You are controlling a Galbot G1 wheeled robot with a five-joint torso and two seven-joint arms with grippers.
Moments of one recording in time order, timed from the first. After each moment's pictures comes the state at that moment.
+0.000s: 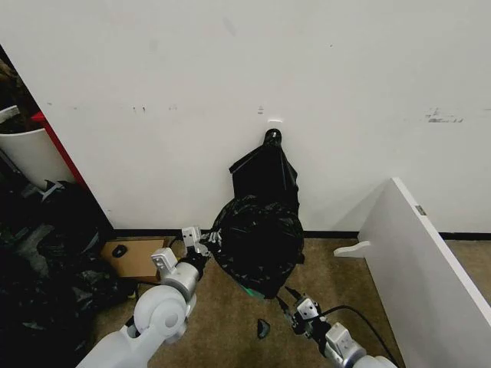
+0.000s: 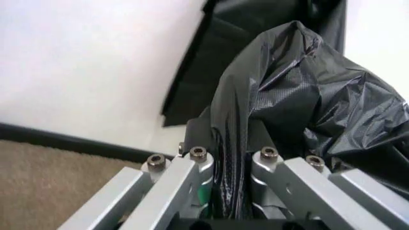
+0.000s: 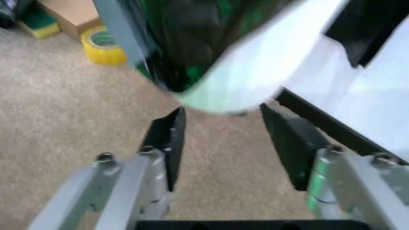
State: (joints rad) left arm 1.17 -1.01 -0.09 -2.02 -0.98 0.07 -0.38; right arm -1.61 0.95 0.17 2.04 0.08 -0.17 0.01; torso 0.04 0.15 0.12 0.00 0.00
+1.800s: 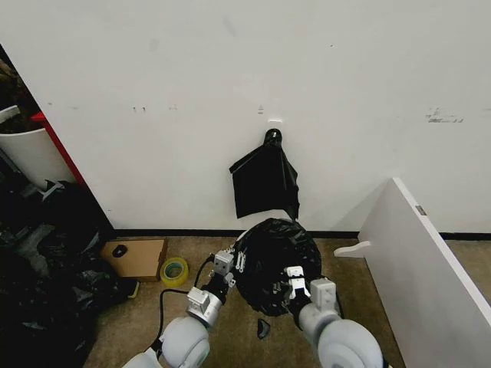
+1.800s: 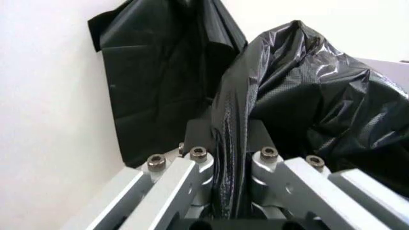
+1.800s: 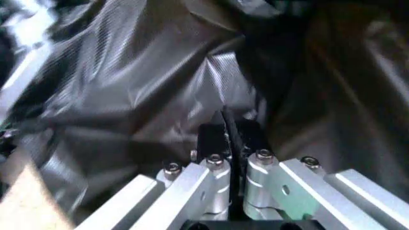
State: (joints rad) left arm 1.22 -1.06 0.11 -1.86 -0.32 -0.23 -0.20; right arm -1.31 1.13 0.00 2.19 0.77 -0.65 0.55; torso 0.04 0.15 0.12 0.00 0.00
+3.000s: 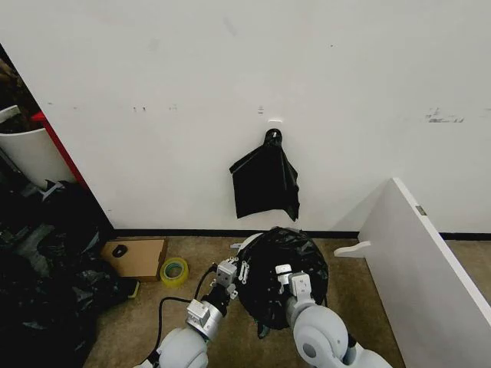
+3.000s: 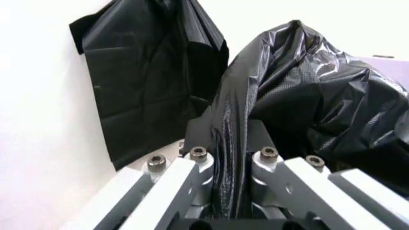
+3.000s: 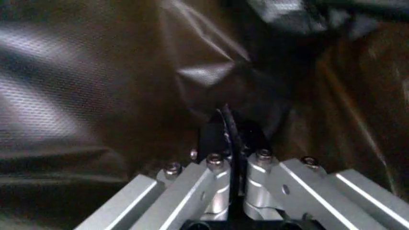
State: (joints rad) left arm 1.27 -1.05 0.11 -1.89 -0.28 -0.26 -0.18; right arm -1.22 1.15 -0.11 2.09 0.67 -0.70 0.62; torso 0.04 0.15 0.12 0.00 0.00
